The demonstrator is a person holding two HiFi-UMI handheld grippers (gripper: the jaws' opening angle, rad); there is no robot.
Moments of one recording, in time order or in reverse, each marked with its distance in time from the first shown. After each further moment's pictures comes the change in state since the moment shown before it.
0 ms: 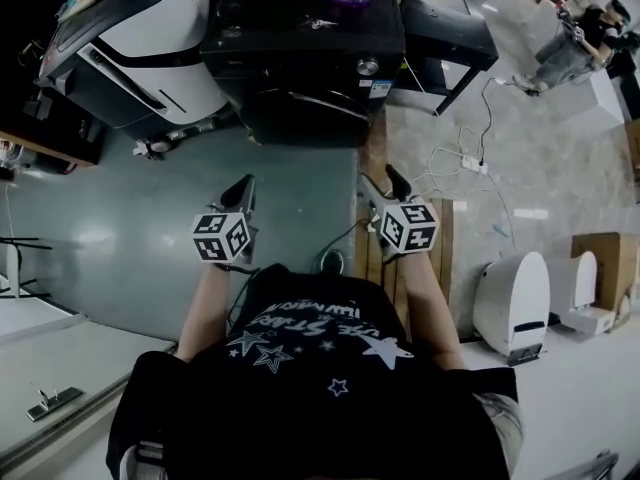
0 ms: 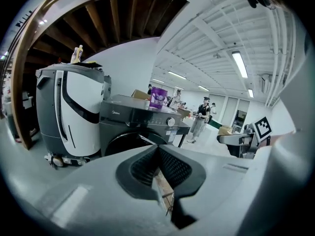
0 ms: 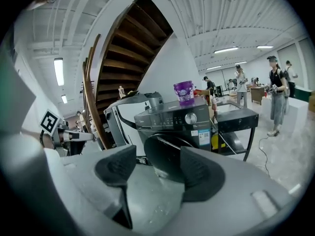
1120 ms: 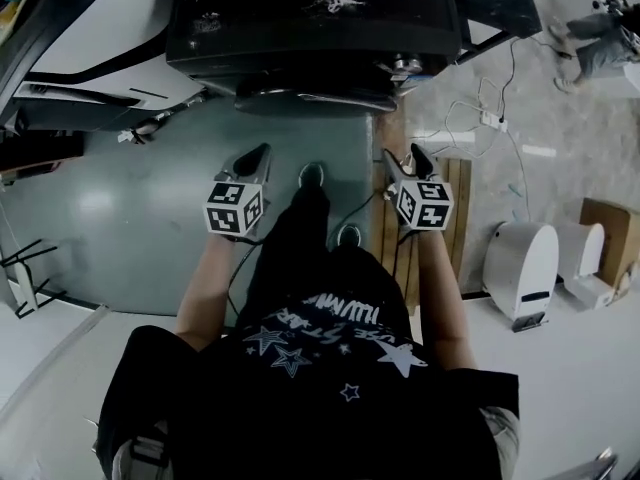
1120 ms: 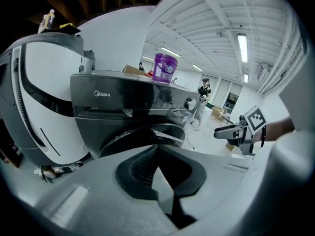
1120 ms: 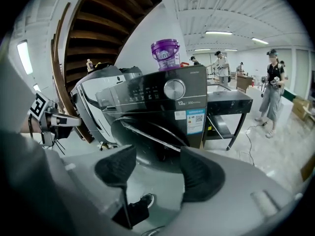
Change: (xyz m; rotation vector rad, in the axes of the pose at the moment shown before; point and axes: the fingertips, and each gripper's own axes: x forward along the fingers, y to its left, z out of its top) left arm 0.194 0.094 0.003 0.081 0.245 -0.130; right arm 0.171 -0.096 -0.032 0.046 0.250 -0.201
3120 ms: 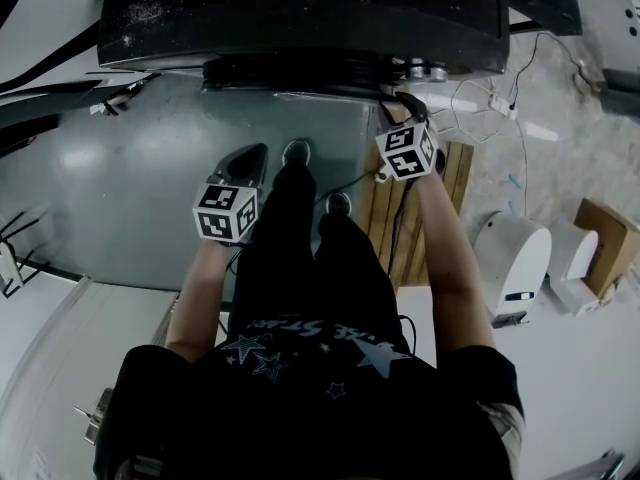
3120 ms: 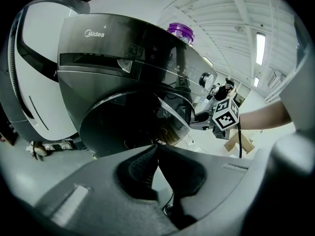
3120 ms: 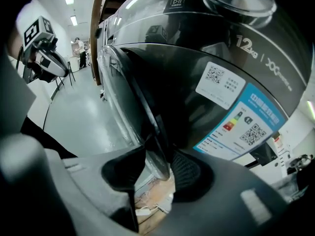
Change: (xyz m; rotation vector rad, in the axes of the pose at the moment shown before) left arm 0.093 0.002 -0.067 -0.125 0.147 -0.001; right arm 0.182 -0.056 -0.019 -0.634 0.259 0.048
